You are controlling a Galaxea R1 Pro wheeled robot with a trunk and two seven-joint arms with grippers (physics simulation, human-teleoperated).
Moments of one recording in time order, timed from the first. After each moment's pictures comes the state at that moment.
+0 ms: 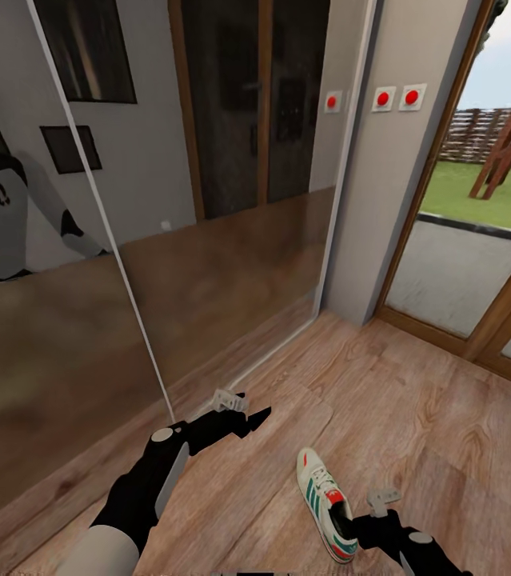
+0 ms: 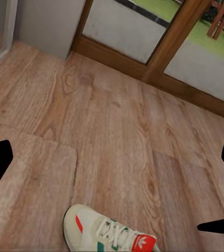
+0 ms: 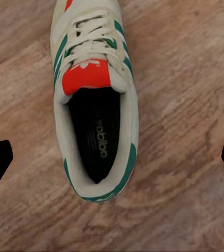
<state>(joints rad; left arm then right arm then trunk) -0.53 -0.13 -0.10 -0.93 0.07 0.14 -0.69 -0.44 -0.06 -0.27 -0.40 0.35 0.01 0.31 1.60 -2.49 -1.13</state>
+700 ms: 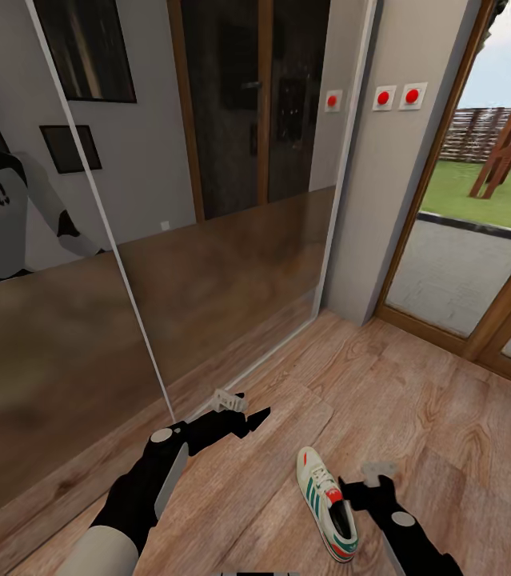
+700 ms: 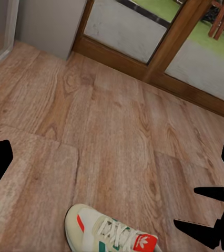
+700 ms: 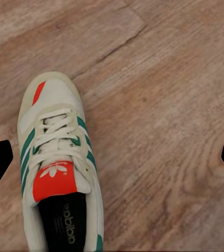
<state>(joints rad) -0.53 -0.12 -0.09 -0.93 0.07 0.14 -0.69 -0.43 0.01 -0.27 -0.53 0.35 -0.07 0.11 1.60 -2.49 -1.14</state>
